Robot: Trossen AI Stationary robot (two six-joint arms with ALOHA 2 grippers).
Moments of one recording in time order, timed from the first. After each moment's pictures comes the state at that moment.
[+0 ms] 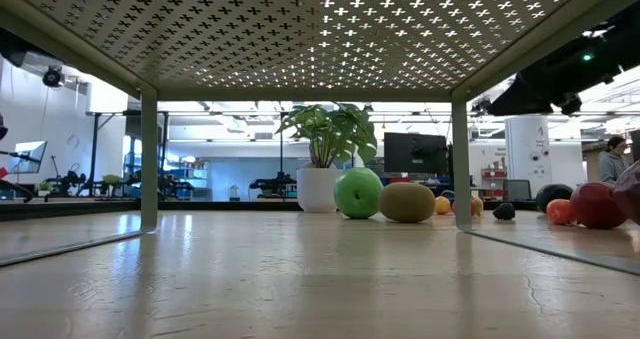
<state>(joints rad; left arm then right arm) 0.27 0.41 0.25 0.02 -0.18 0.11 -0.11 0.41 0.24 -0.23 0.67 0.29</state>
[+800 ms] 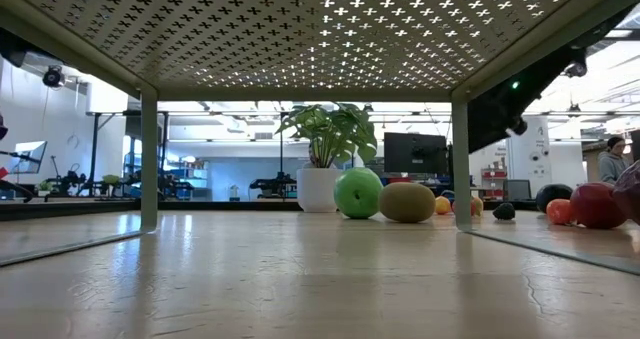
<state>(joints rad) 0.27 0.41 0.25 0.02 -0.18 0.11 -0.69 1.03 0.52 -0.23 0.05 0.06</state>
